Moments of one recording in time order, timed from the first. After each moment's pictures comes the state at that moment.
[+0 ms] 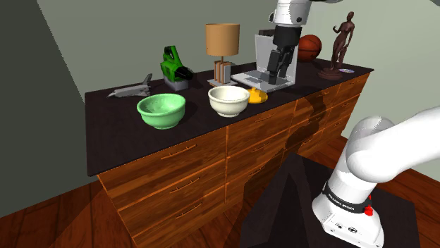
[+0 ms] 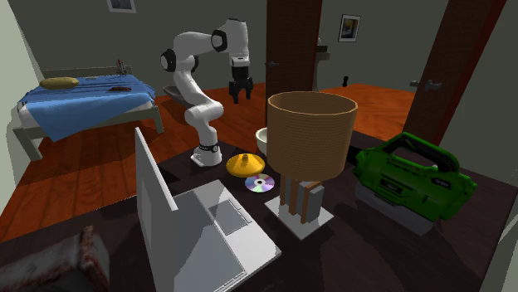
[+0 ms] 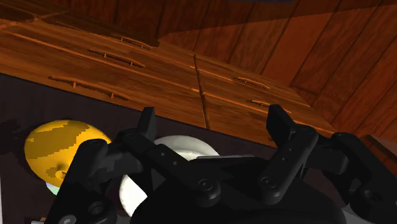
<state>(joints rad) -0.02 -0.79 -0.01 -2.30 0.01 1.55 -0.07</state>
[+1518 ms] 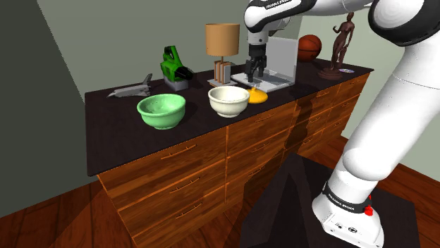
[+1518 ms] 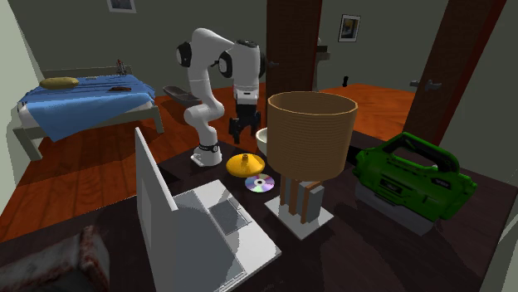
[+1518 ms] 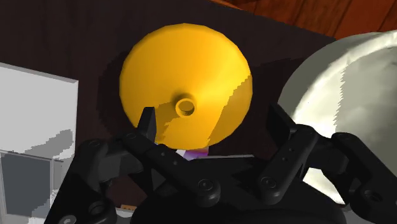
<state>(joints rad) -0.11 -0.09 -0.24 -1.90 -0.06 1.78 -0.30</state>
